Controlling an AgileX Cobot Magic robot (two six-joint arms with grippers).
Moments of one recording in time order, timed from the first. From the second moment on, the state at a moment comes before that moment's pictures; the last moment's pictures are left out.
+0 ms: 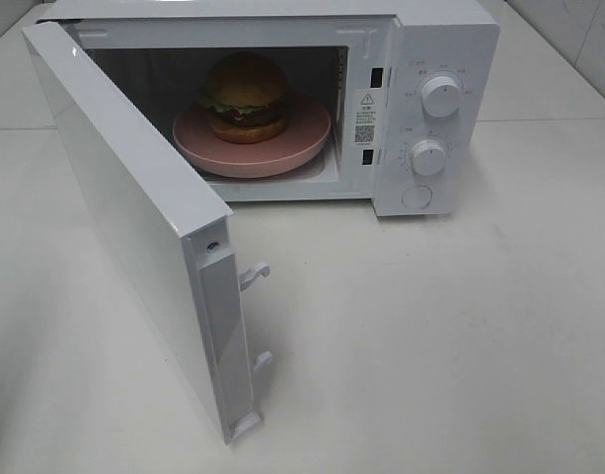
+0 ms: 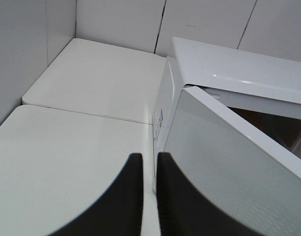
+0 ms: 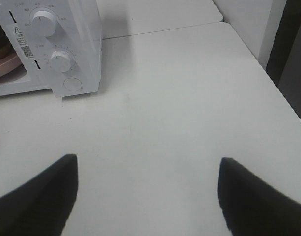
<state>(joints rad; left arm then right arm) 0.09 0.41 -0.47 -0.34 0.36 0.16 0.01 0.00 -0.50 -0.10 0.97 0.20</state>
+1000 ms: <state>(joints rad) 0.09 0.99 -0.33 -0.10 -0.37 -0.01 0.01 0.00 -0.50 -0.10 0.97 0.20</state>
